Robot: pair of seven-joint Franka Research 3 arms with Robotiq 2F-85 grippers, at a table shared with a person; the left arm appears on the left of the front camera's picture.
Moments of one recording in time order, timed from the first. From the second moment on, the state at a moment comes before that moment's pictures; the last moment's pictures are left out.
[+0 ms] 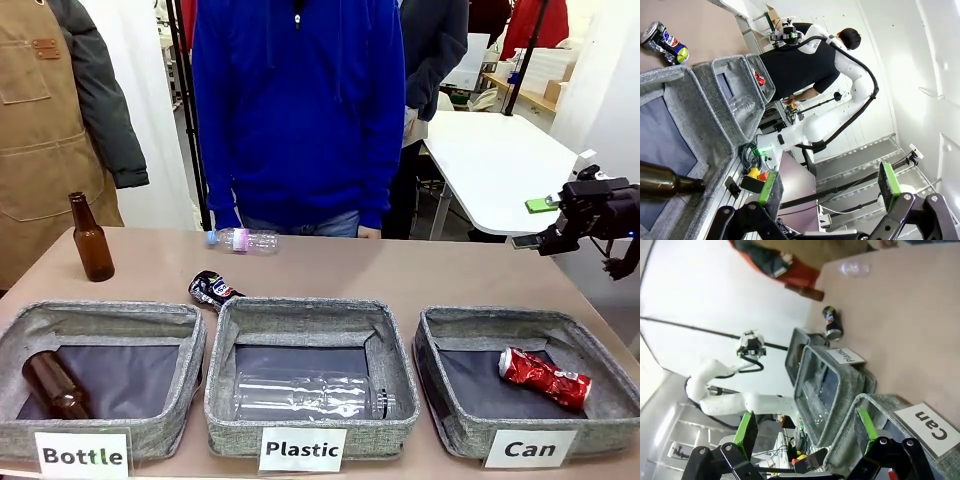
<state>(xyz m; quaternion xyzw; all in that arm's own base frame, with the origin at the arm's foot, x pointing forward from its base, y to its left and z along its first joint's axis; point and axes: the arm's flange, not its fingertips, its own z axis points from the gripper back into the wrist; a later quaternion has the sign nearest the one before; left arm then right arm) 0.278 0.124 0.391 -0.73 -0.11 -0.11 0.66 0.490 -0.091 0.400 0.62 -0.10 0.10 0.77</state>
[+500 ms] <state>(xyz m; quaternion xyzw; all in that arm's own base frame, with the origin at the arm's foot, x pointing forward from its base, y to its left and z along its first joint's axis) 0.278 0.124 0.391 -0.73 -0.11 -0.11 0.66 0.488 -0.090 0.399 0.62 -0.10 0.11 0.77</state>
